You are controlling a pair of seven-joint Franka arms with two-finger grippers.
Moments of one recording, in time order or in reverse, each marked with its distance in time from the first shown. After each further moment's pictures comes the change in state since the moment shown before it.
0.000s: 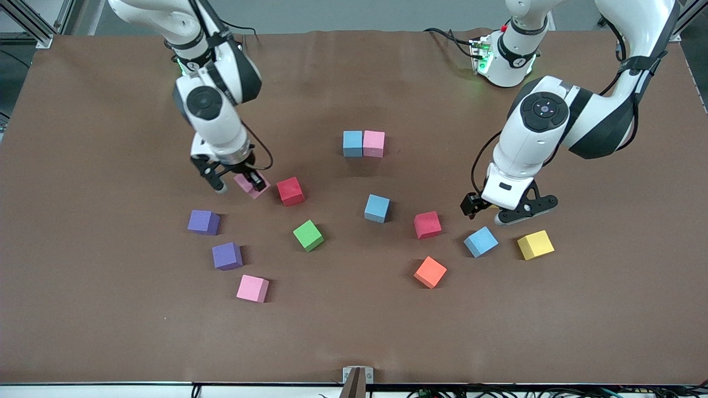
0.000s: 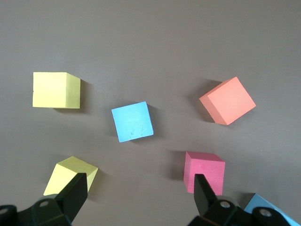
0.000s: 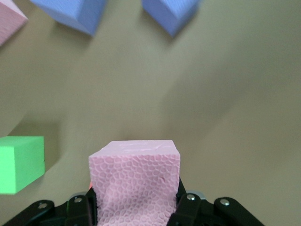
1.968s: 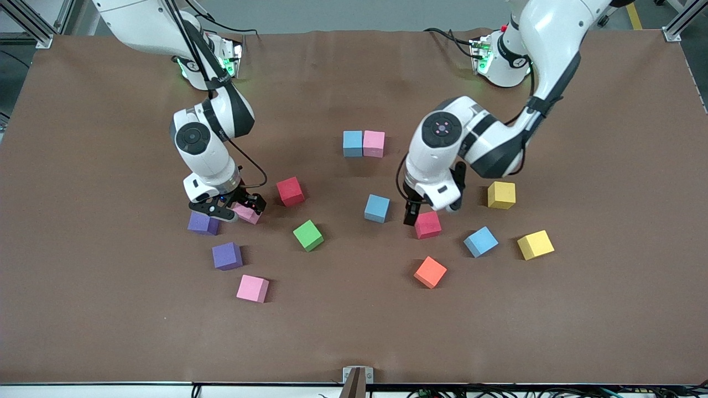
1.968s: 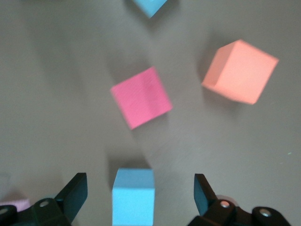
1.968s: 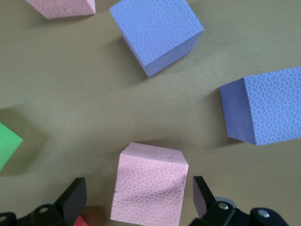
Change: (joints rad) left arm -0.529 0.203 0.320 0.185 -0.068 0.040 -1.141; right arm -0.169 0.195 -0.012 0.040 -0.002 0.243 -0.898
